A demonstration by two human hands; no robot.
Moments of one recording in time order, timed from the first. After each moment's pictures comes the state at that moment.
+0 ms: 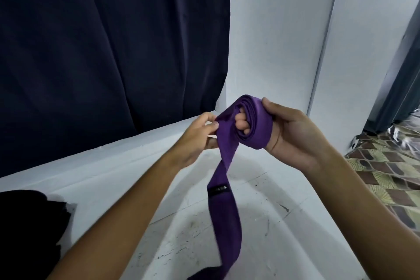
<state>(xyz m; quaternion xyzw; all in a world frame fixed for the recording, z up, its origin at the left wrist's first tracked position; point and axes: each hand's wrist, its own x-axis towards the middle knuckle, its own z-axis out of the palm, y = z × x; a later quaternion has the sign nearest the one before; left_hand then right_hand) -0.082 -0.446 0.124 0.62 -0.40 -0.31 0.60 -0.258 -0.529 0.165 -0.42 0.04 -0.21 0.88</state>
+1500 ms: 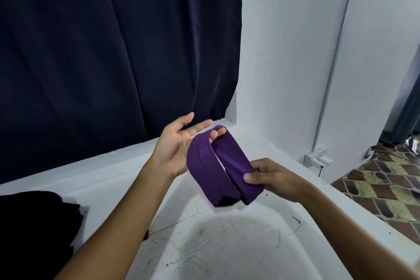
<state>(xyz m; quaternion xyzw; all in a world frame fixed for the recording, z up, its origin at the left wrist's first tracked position) -0.074 -0.389 0.155 0.40 -0.18 -0.52 0.74 -0.230 -0.560 0.065 -0.74 0.01 -0.05 0.67</state>
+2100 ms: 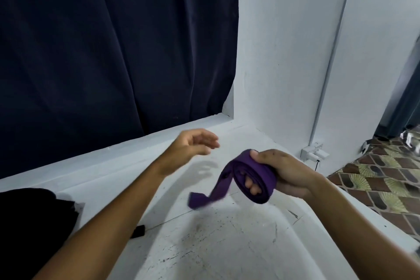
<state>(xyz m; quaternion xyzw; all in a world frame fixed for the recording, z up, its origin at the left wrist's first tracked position) -0.025 -0.418 0.092 0.65 -0.49 -0.26 0.52 -0.246 -0.553 0.089 -0.63 0.11 -0.06 0.77</state>
